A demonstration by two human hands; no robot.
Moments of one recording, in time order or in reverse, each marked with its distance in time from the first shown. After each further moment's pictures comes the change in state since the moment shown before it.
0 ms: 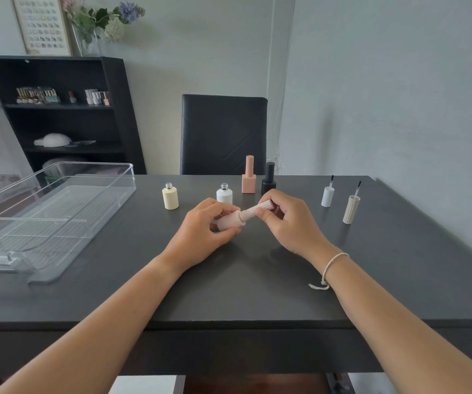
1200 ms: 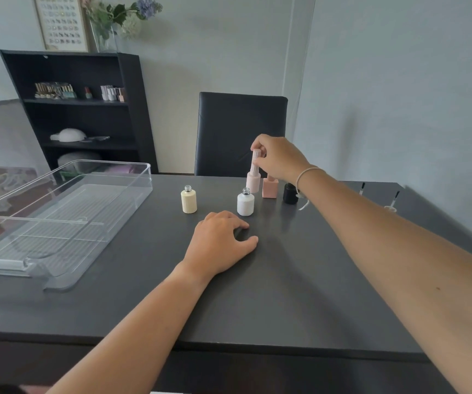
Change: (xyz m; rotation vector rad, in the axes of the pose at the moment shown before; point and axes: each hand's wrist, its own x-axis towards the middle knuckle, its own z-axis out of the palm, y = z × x) left_hand 0.005 -0.005 0.001 0.409 -0.046 -0.262; right_hand 0.148 -0.001 0.020 -0.404 -0.130 0.058
